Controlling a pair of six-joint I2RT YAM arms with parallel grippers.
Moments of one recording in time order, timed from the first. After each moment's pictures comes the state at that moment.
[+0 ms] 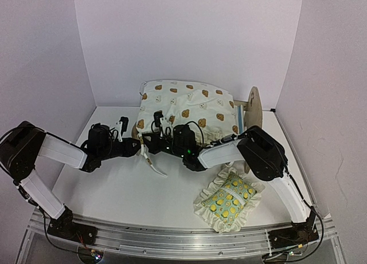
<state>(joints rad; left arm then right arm) -0.47 1.57 0.57 0.66 0.35 -0.44 0.94 2.45 1.65 0.79 -0.22 0.50</state>
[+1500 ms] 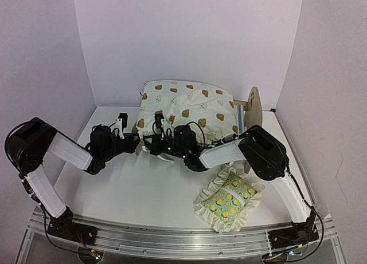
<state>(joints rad) -0.48 1.67 0.57 0.91 0.22 -0.41 0.93 2.43 1.62 0.77 -0.25 0.56</state>
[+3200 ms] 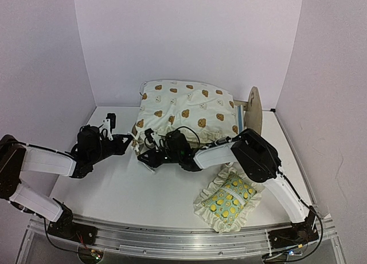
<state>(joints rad) -0.48 1.35 0.46 0.65 0.15 -0.45 0.93 2.54 1.76 0.44 -0.40 0.39</state>
